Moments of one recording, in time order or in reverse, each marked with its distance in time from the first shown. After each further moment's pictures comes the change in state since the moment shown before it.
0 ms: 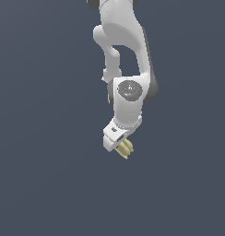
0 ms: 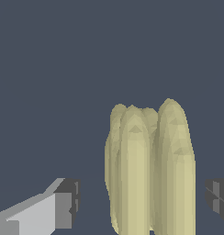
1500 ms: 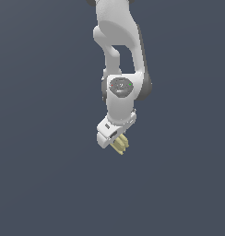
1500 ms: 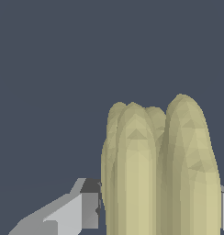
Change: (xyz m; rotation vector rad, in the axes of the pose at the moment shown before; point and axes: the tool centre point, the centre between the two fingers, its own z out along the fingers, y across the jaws) arm -0.027 0.008 0.000 0.001 -0.001 -0.002
